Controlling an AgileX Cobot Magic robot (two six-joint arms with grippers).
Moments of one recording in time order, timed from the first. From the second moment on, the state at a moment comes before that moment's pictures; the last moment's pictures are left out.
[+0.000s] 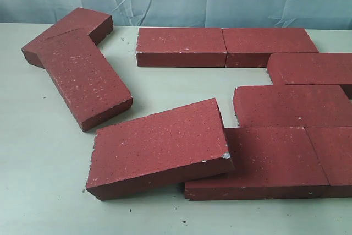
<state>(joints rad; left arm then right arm) 0.01 0.00 -0.03 -0.28 -0.26 -0.04 -0.04 0.49 -0.52 0.22 -0.04 -0.03</state>
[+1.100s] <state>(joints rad) 0.01 0.83 -0.53 -0.38 0.31 0.25 0.10 1.21 -1.00 0.40 0.78 -0.42</state>
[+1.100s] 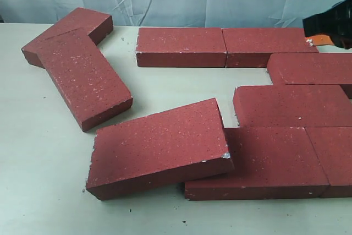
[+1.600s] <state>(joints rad) 0.01 1.17 -0.72 -0.68 0.58 0.74 0.10 1.37 -0.97 0.43 0.74 -0.57</state>
